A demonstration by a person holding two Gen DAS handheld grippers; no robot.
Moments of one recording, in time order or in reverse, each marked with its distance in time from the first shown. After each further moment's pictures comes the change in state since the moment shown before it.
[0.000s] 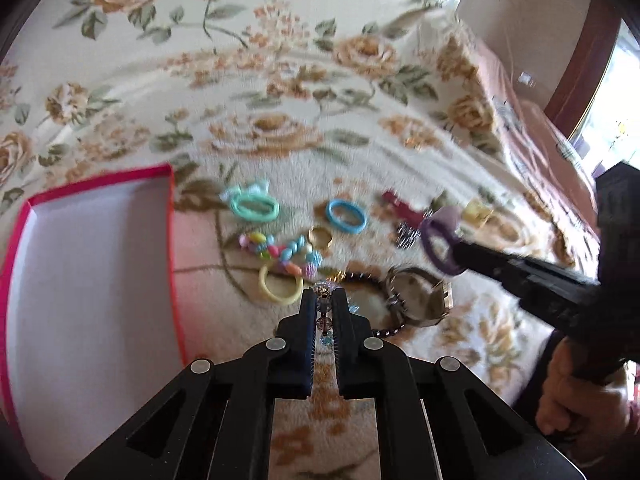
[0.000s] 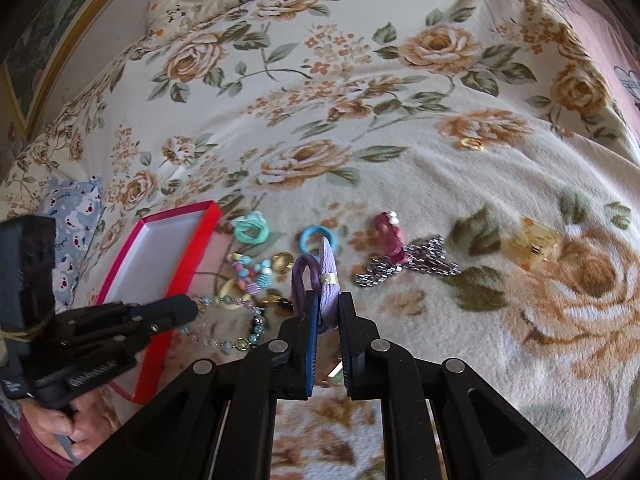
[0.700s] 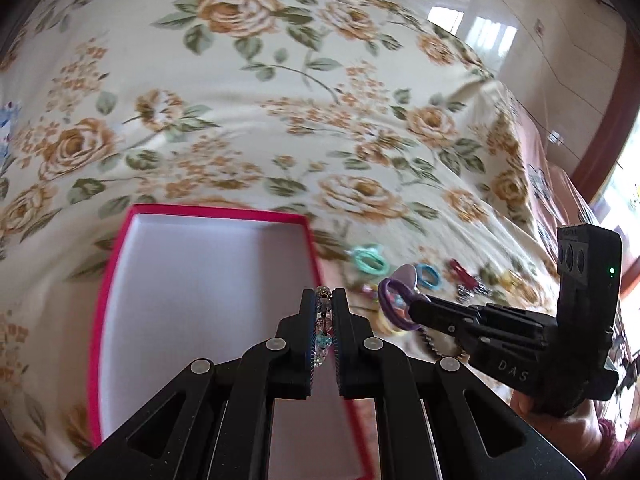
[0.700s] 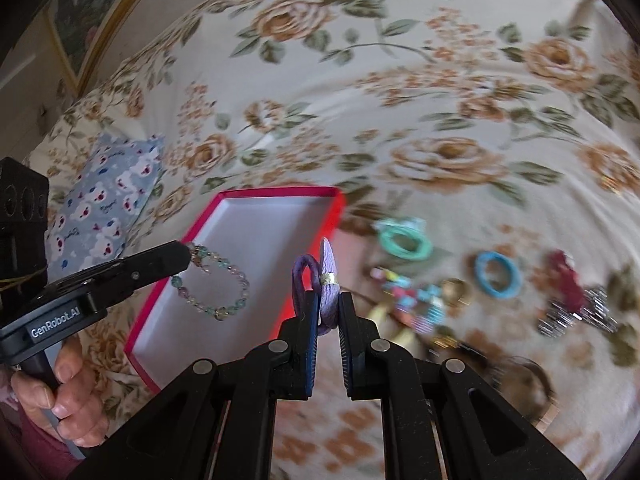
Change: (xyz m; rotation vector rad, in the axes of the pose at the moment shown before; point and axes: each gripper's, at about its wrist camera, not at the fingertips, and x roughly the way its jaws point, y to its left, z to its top) left arm -0.093 0.090 -0.011 -0.146 -0.135 0.084; right arm 0.060 0.118 0.023 -0.149 0.082 0.203
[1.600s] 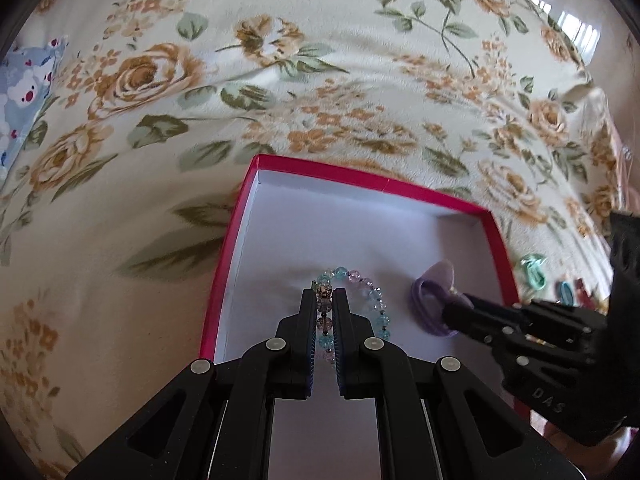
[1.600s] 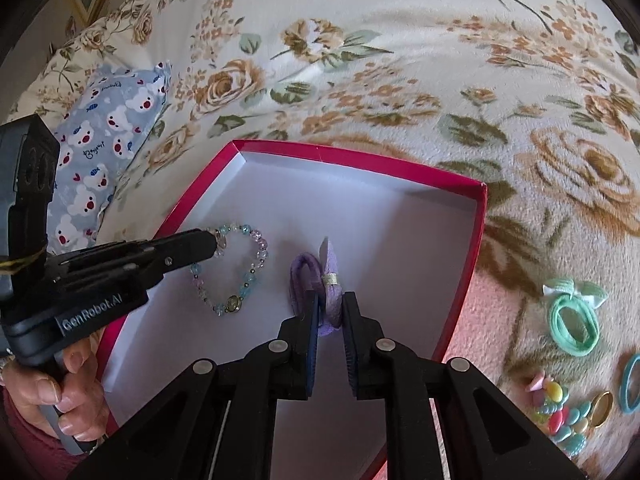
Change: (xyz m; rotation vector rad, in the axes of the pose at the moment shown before) left arm 0.094 0.092 0.022 -0.132 0.148 0.240; right arm 0.136 0.049 0.034 -0.135 0.197 0.030
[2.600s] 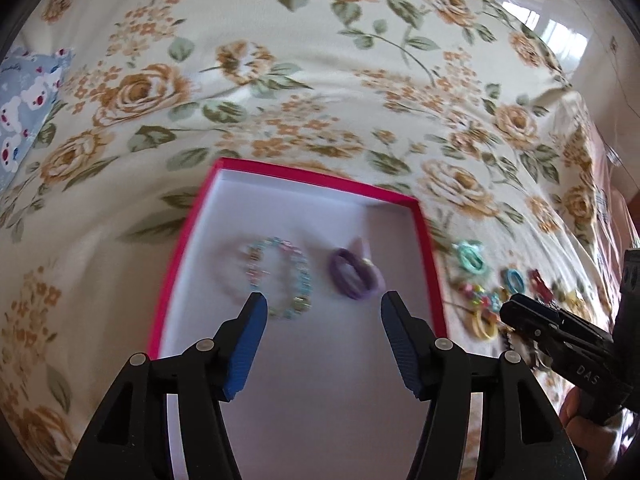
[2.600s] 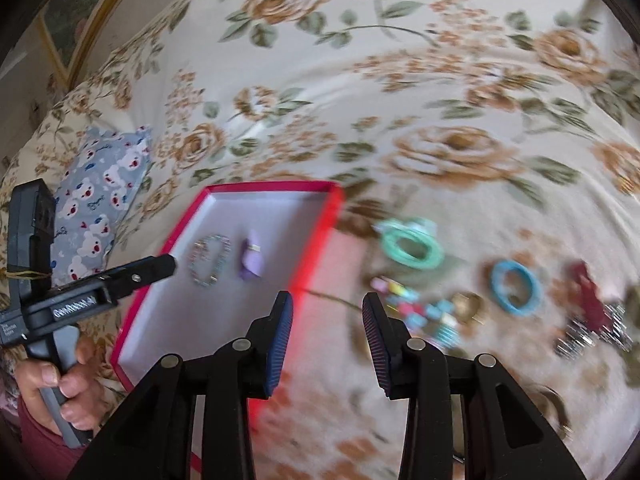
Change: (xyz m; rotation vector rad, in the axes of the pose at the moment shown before) left arm -0.072 -0.039 -0.037 -0.002 -0.046 -0.063; right arm -0.109 -0.057 -0.060 0.166 -0.150 -0.070
